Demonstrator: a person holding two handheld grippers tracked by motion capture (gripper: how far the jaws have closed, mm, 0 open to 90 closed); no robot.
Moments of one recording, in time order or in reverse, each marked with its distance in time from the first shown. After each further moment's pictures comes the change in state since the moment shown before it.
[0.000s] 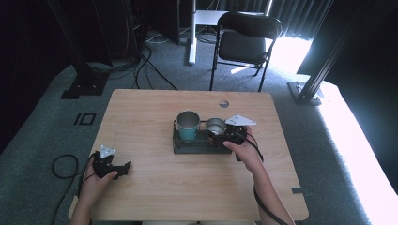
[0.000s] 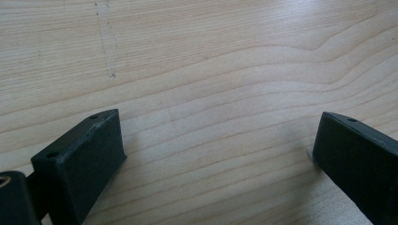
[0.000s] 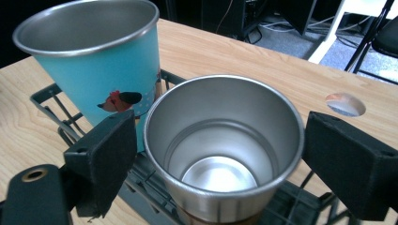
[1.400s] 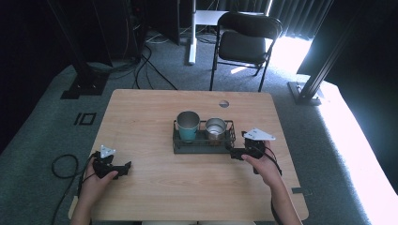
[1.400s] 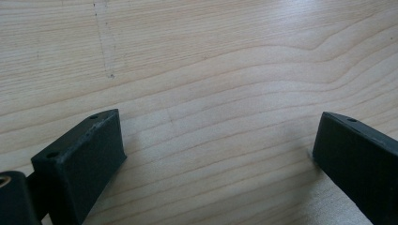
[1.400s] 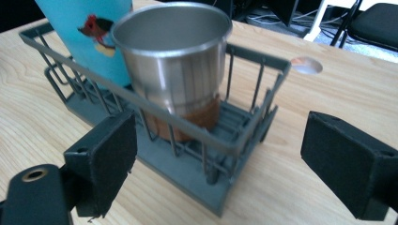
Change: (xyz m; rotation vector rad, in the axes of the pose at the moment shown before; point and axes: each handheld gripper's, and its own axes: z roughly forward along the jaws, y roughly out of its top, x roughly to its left) left arm 0.000 0.000 0.000 -0.001 -0.004 0.004; right arm -0.024 -0.048 -0.048 0.017 -0.040 -0.008
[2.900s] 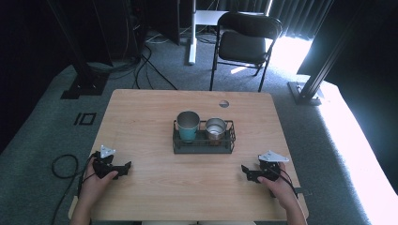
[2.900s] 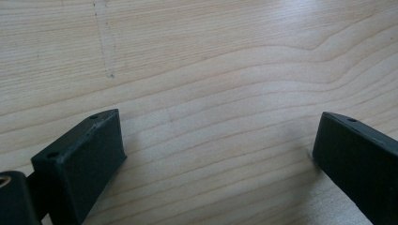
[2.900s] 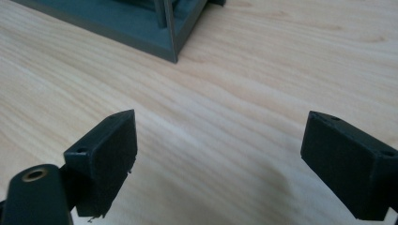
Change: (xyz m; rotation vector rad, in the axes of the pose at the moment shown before) left arm 0.000 0.000 0.000 0.001 0.000 0.000; right arm -0.023 -0.088 -0.033 0.170 -0.063 0.064
